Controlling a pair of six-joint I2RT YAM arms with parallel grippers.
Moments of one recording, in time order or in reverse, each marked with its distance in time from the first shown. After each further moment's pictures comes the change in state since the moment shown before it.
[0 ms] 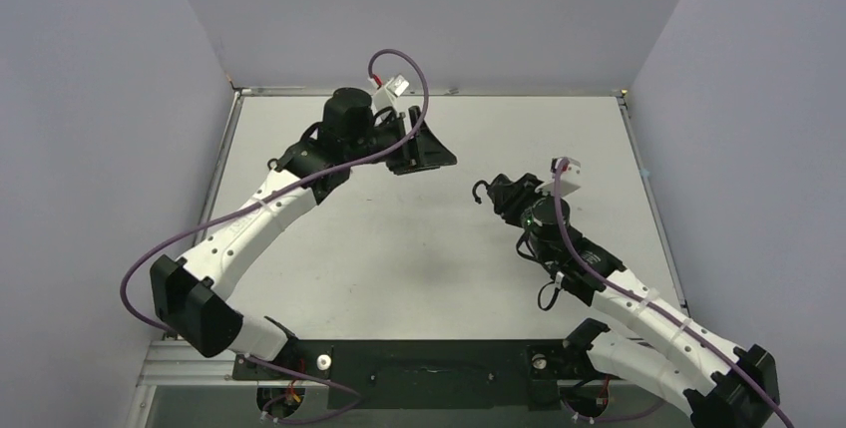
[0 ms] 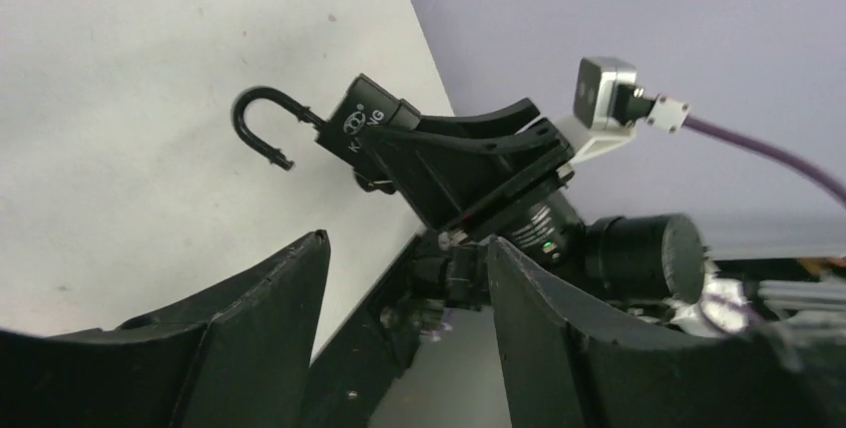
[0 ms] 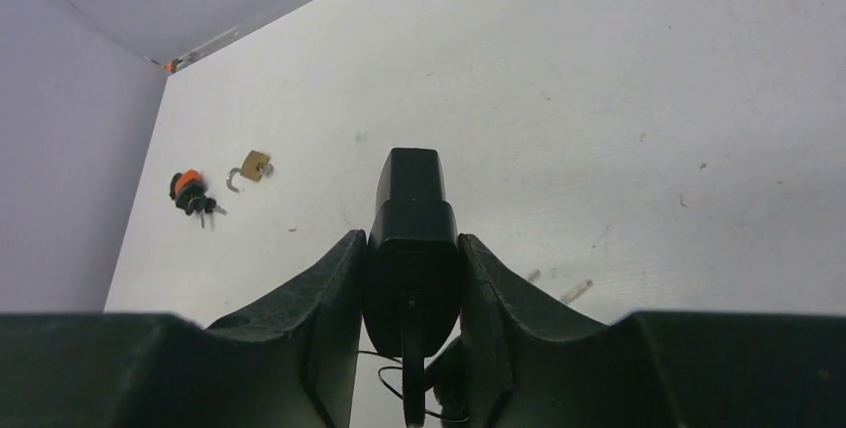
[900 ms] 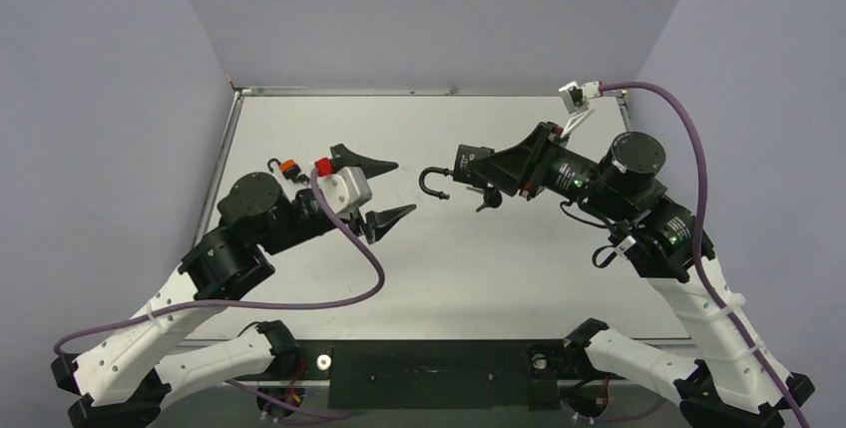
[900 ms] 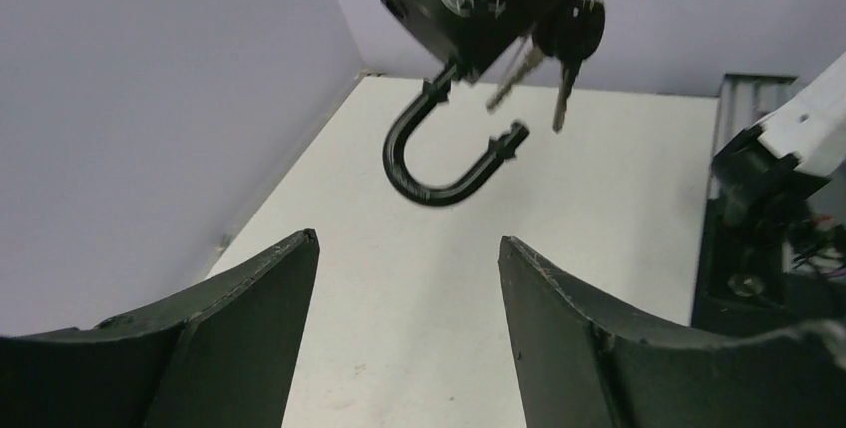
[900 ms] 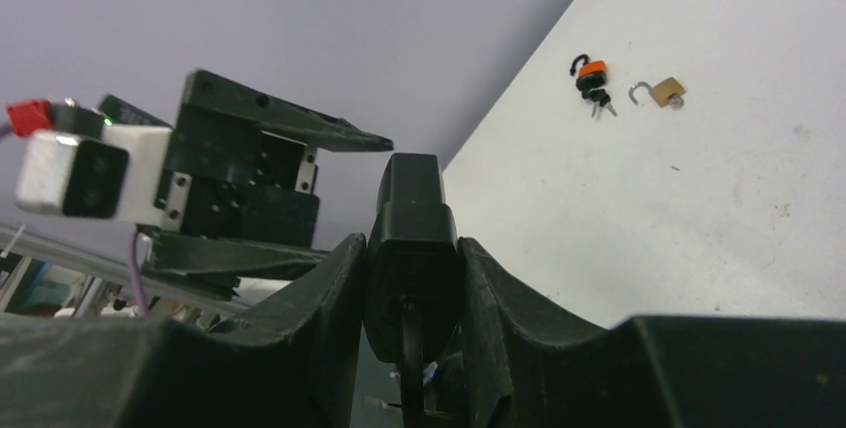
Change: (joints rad) left arm -0.287 -0.589 -0.167 0.005 -0.271 1.078; right arm -0.057 0.063 0.798 -0.496 -0.850 -0.007
